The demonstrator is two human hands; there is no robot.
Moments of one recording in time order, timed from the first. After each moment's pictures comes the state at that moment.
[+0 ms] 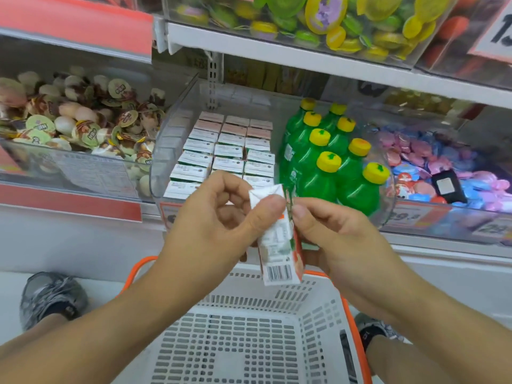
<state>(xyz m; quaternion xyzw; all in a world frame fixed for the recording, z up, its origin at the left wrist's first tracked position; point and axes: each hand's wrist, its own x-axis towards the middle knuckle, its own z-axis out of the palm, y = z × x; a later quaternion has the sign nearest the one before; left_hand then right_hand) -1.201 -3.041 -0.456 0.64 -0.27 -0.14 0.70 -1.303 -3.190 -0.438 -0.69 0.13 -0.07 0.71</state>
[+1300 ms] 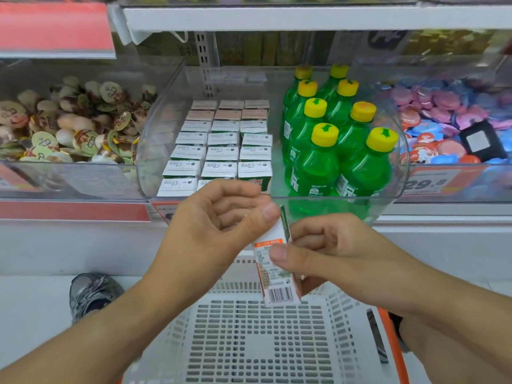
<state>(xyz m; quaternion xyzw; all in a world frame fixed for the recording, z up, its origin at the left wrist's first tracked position) -1.207 -3.044 -0.455 0.66 -0.24 -0.23 0.68 -1.316 -3.198 -0.437 -0.71 0.14 0.10 0.68</state>
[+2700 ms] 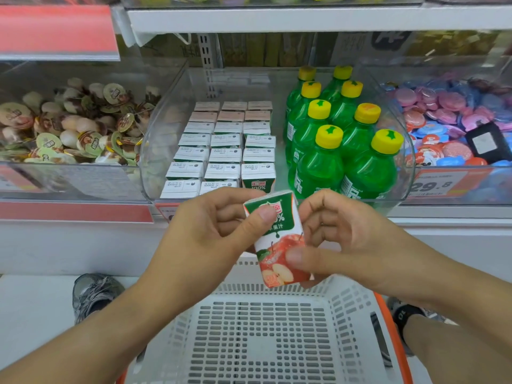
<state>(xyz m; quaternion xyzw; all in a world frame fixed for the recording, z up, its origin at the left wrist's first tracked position) -1.205 -3.039 -0.452 0.70 -0.27 -0.23 0.63 -1.311 -3.218 -0.446 -0.74 0.12 0.05 0.66</state>
